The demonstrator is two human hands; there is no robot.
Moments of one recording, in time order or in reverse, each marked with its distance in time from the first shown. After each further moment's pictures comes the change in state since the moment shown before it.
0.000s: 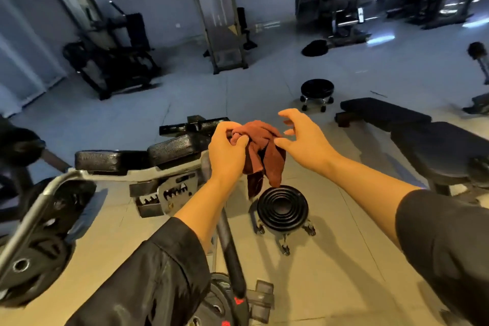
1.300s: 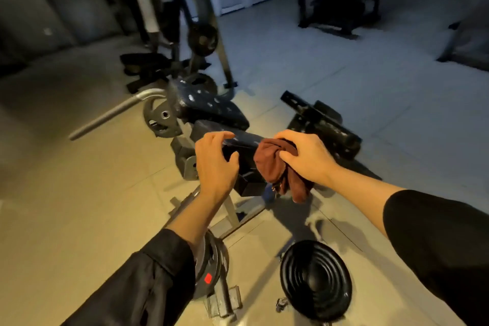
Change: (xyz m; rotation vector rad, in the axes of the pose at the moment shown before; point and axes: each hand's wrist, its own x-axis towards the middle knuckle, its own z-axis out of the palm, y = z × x) left_hand 0.155 -0.113 0.046 0.835 0.807 -0.467; right_hand 0.353 0.081 0.134 0.067 -0.844 -0.760
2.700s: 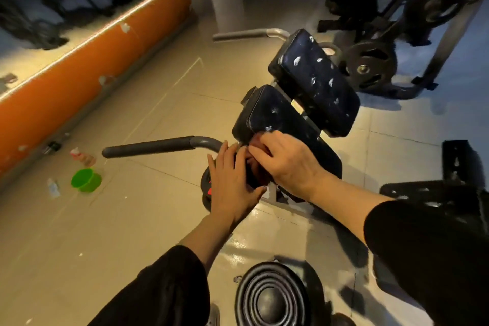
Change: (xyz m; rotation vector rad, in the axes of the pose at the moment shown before) left_hand -0.036 0.031 0.134 0.580 0.228 -0.673; right_hand 0.139 0.069 0.064 -0.127 -0.224 -1.478
